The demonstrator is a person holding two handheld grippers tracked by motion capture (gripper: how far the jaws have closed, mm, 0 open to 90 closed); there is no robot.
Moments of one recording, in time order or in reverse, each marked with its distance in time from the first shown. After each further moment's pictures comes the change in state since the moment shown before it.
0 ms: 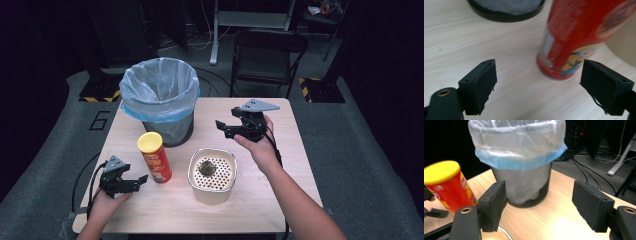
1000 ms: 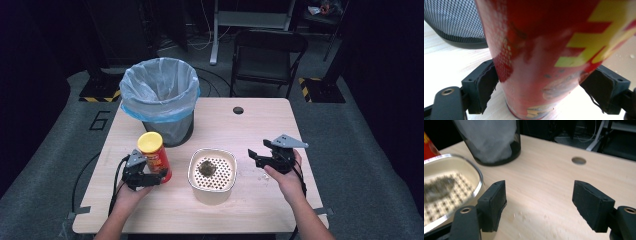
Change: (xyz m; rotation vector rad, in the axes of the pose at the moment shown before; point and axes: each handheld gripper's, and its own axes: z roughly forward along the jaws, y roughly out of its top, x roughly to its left) left arm -0.034 0.026 0.038 -0.062 -0.019 0.071; right arm -0.042 -0.118 -0.051 0.068 -0.141 0.062
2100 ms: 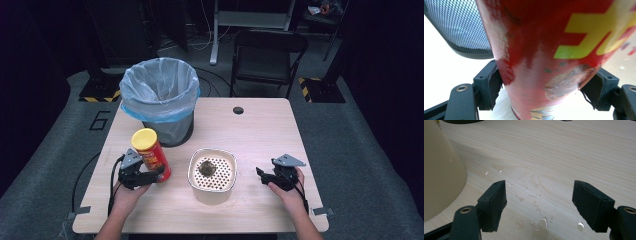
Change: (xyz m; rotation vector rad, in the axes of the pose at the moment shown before) left arm -0.003 0.007 -0.019 -0.086 0.001 -0.026; right arm -0.014 -0.076 0.007 0.135 -0.120 0.010
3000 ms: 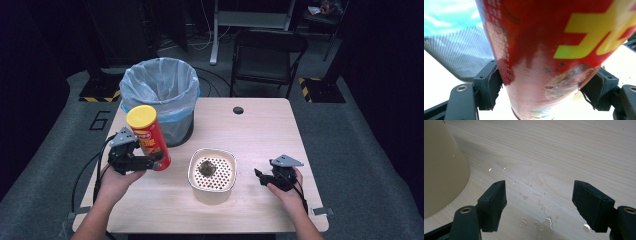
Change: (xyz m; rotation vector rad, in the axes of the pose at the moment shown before) left arm -0.017 0.095 -0.047 0.039 -0.061 0.068; right arm 0.002 -0.001 0.005 0.015 0.021 -0.028
